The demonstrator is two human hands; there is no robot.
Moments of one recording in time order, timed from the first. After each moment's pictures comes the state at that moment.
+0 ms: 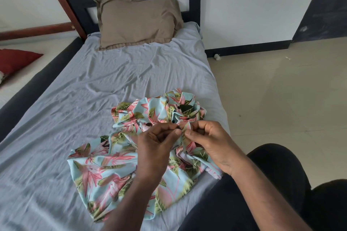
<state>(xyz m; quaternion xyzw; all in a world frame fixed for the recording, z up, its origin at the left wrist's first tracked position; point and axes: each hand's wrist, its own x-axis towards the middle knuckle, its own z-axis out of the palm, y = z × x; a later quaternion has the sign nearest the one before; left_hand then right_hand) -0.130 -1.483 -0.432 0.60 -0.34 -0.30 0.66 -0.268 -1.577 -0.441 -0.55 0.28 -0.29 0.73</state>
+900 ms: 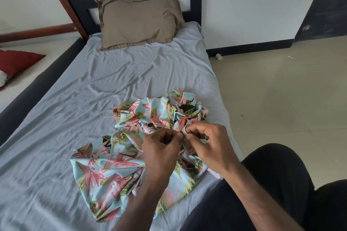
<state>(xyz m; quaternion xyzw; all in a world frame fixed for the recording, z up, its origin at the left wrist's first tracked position) -0.141 -1.487 -0.432 0.72 -0.33 -0.22 0.57 -0.263 -1.567 -0.448 -0.75 0.29 -0.40 0.44</state>
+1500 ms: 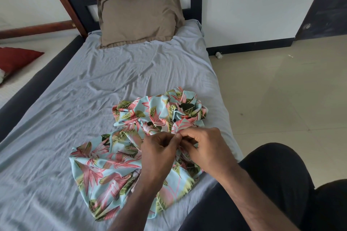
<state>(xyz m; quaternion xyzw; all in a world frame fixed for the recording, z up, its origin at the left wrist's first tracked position) -0.133 -1.480 -0.439 0.72 -0.38 -0.24 0.53 -0.259 -1.562 -0.447 -0.84 0.24 -0.36 0.33</state>
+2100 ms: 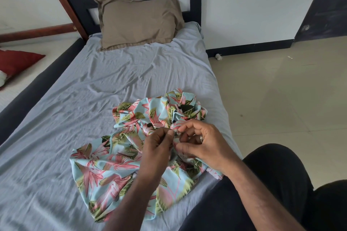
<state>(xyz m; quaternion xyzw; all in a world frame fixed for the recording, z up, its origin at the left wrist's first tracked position) -0.124 -1.484 -0.448 0.63 -0.34 -0.35 0.60 -0.261 -1.574 -0.456 -0.70 0.25 -0.32 0.59</state>
